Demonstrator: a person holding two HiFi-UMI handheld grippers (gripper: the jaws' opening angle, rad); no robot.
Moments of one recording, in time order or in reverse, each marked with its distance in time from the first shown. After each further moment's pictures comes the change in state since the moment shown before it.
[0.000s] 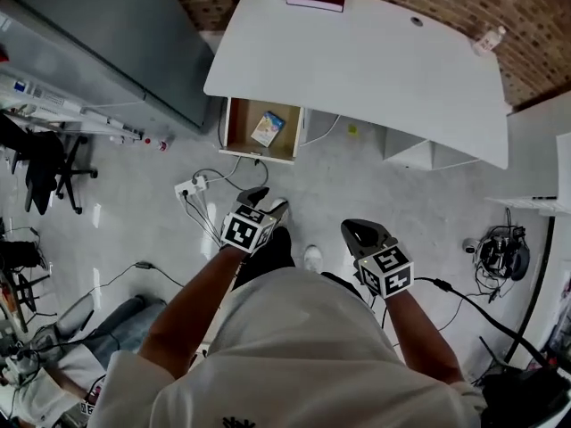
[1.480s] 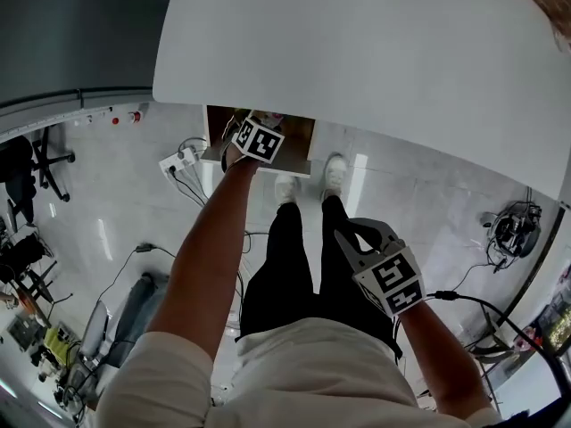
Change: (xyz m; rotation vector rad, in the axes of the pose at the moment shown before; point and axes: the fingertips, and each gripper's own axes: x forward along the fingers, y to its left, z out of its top) left arm 0.341 0.328 -0.025 0.068 0.386 0.234; right arm 0.232 -0.103 0.008 0.064 0.338 0.151
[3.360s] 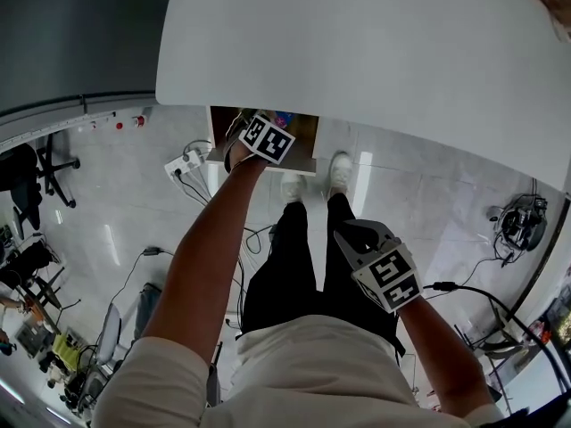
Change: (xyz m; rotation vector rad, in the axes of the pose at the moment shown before) left arm -0.017 -0.009 0.006 0.122 0.065 -0.005; right arm 0.015 0.015 -0.014 0.027 0.022 0.022
